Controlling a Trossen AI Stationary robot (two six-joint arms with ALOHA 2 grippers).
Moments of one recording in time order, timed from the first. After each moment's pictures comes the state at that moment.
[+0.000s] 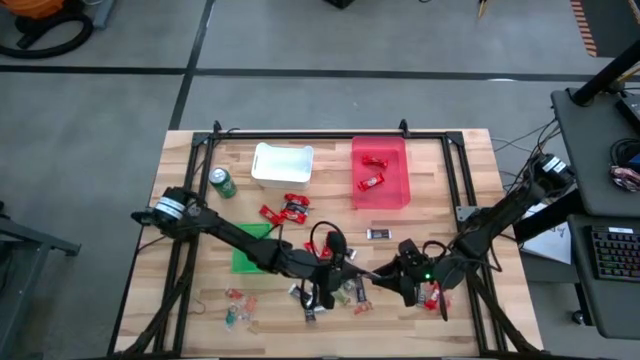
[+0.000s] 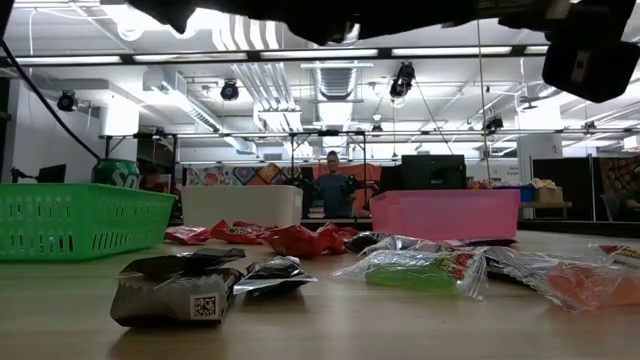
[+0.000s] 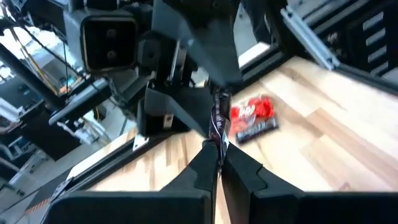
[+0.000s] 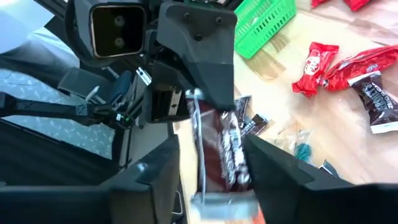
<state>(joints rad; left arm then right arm) -0.37 1.93 1.15 0.60 -0.31 0.49 0.70 1.28 0.58 0.34 0.55 1.06</state>
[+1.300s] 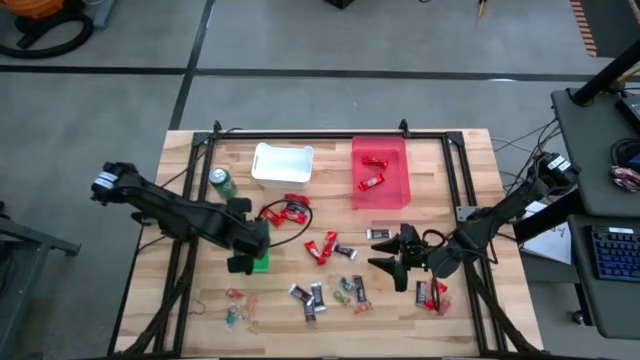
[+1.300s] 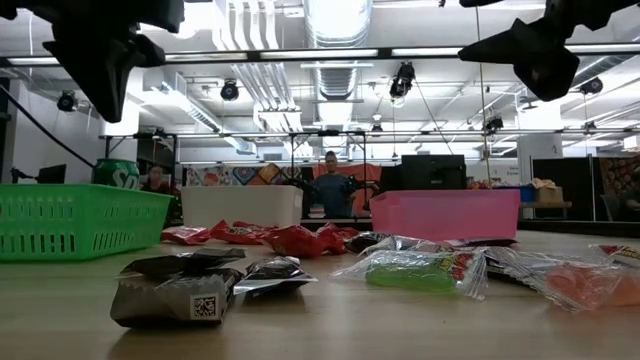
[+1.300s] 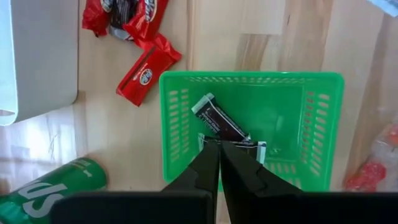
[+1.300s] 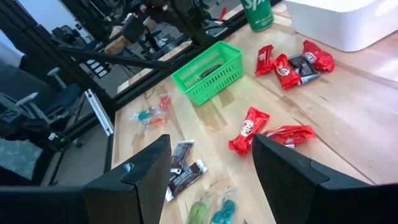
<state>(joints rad) -0.36 1.39 1.14 -1.24 -0.25 -0.42 0.61 1.23 0.58 0.25 0.68 0.81</state>
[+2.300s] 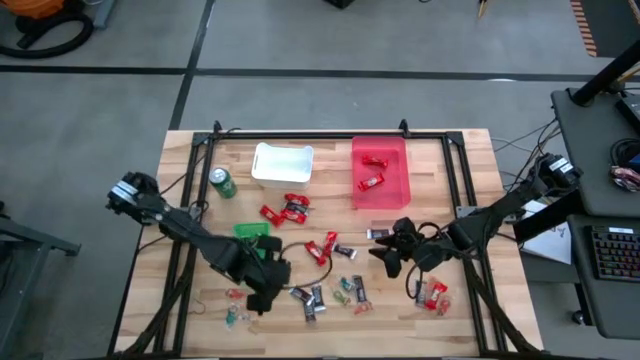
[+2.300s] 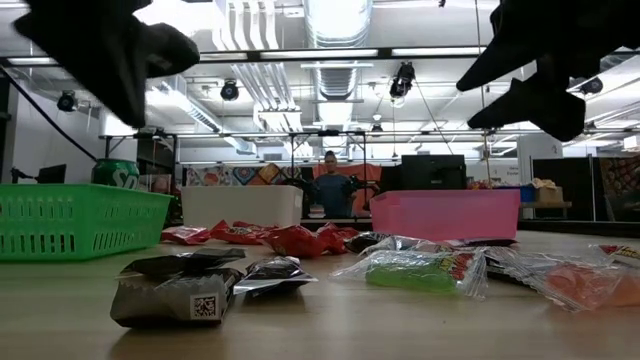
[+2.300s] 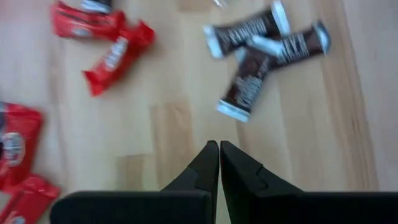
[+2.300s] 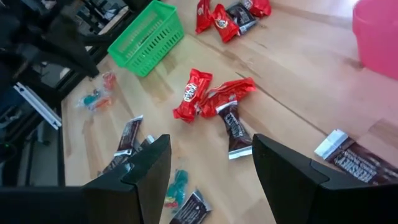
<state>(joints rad) -0.54 1.60 1.14 -0.73 -0.21 -0.36 0.51 1.23 0.59 -0.02 0.57 1.06</state>
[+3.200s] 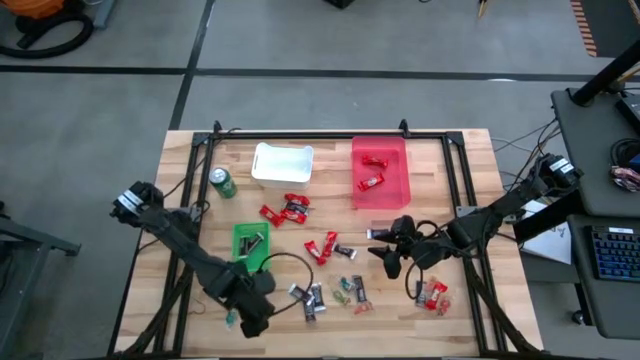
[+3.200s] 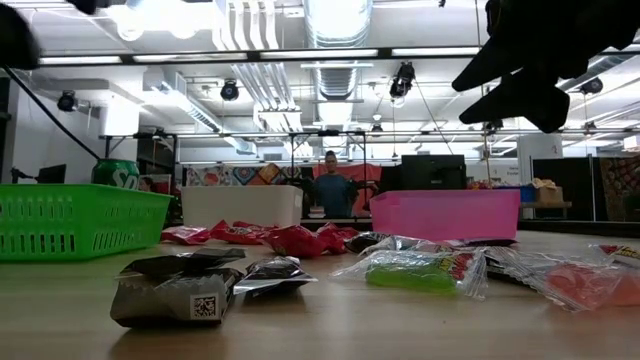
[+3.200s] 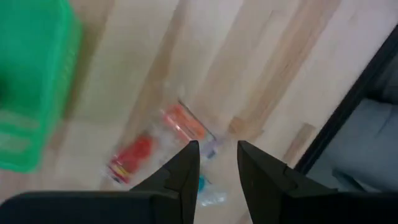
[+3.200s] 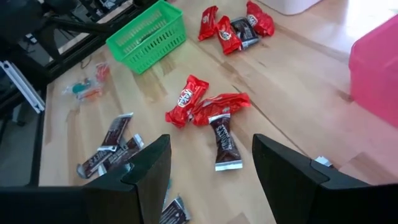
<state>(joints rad) -0.71 1.68 1.28 -0.98 0.08 -1.19 0.50 1.23 0.60 -0.03 0.58 0.89</state>
